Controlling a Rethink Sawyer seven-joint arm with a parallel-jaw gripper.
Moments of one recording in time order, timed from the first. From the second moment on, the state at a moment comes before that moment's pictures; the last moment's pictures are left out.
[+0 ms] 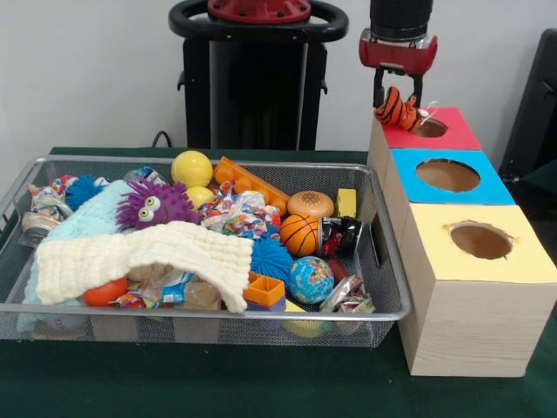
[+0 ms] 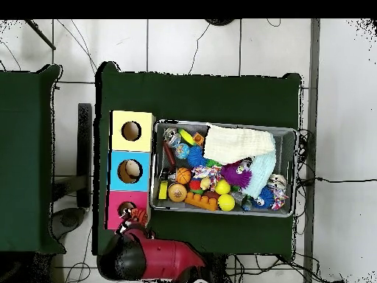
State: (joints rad) arm -0.10 -0.88 0.12 2.33 0.09 0.14 2.18
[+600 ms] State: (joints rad) arm -0.20 -0.86 0.19 2.33 -0.04 0.14 2.18
